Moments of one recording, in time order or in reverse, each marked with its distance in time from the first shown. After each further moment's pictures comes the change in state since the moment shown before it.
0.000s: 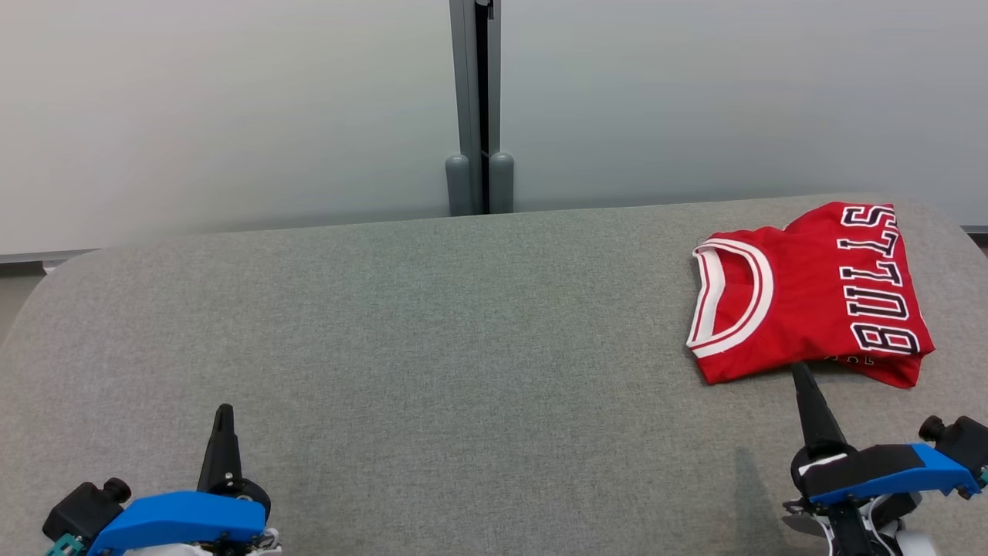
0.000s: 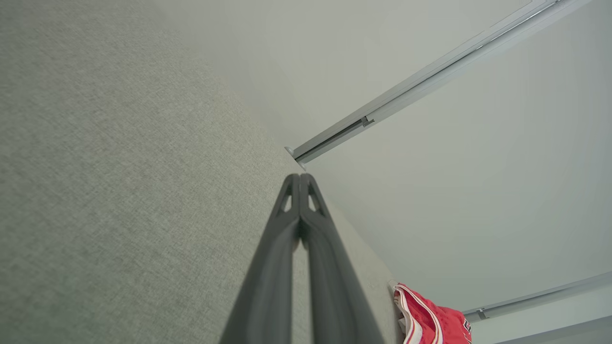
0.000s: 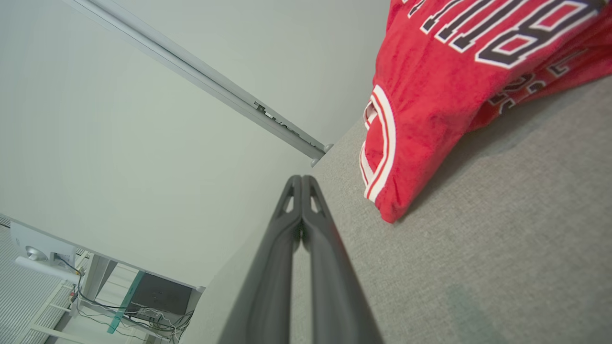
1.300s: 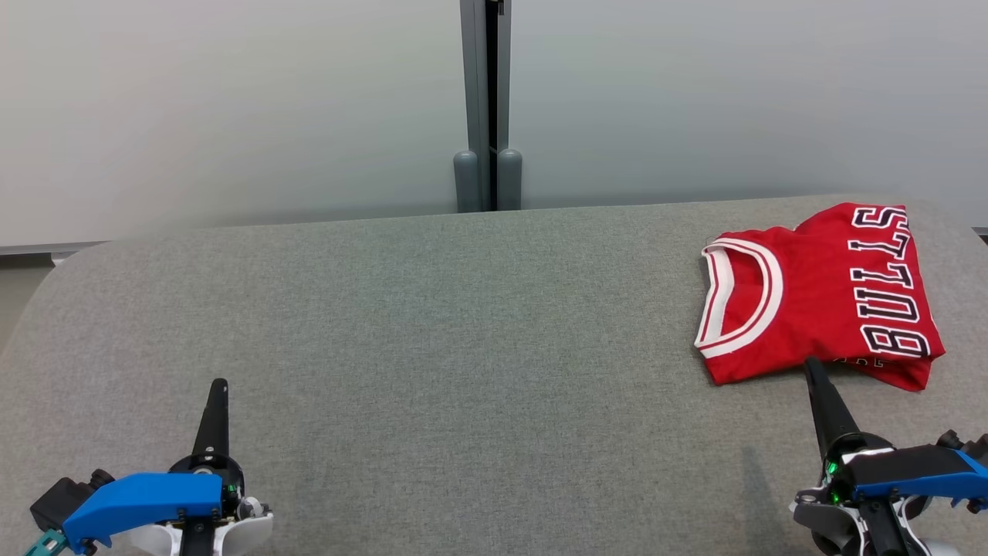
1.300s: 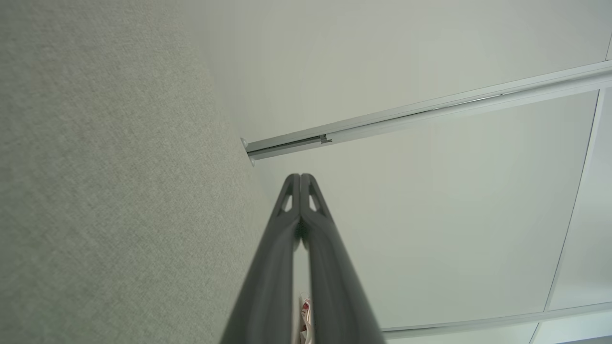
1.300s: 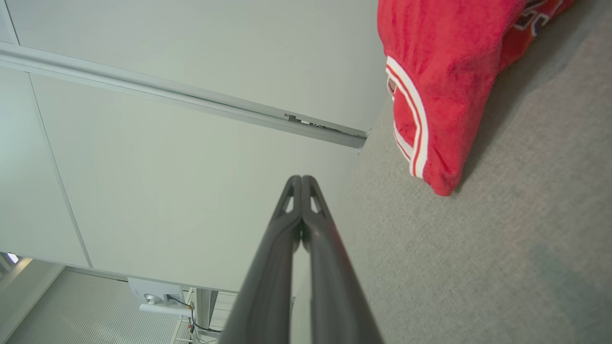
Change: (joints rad) left arm -0.033 0.000 0.030 -0.041 -0.376 0.000 0.100; right arm 0.014 0.021 -0.058 -0.055 0.363 0.000 0.099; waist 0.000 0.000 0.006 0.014
